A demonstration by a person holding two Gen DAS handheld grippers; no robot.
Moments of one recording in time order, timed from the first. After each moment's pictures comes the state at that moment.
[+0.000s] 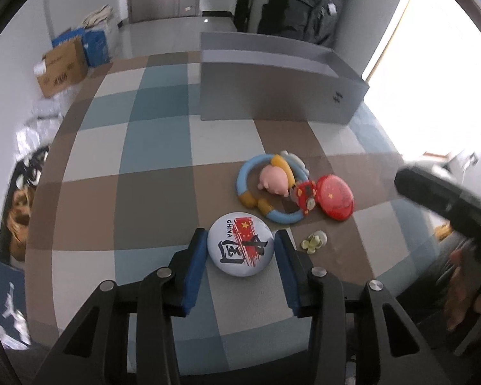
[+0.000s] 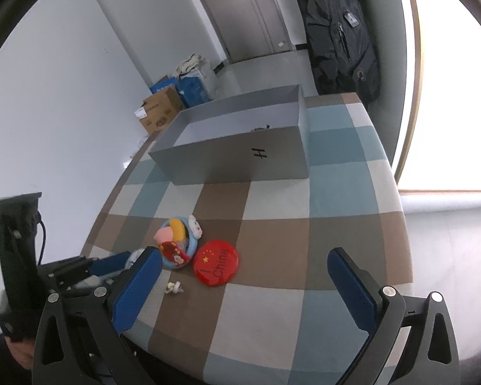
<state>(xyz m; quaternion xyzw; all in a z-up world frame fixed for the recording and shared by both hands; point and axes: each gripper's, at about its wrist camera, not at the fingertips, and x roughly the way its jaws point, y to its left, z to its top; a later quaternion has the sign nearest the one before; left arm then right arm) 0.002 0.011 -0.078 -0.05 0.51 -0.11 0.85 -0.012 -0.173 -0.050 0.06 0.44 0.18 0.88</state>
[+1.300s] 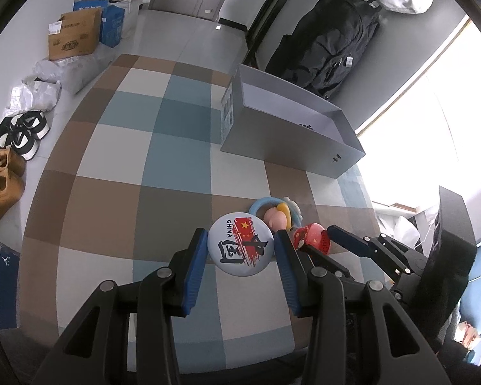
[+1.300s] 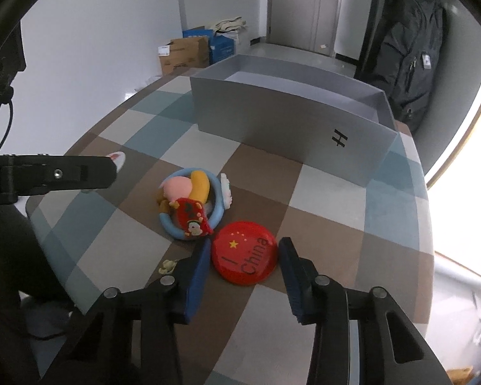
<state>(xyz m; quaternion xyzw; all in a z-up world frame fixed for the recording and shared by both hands) 0.012 0.052 -0.060 -0.17 0.49 -0.12 0.85 -0.016 -0.101 -0.082 -0.14 0.45 0.21 0.86</state>
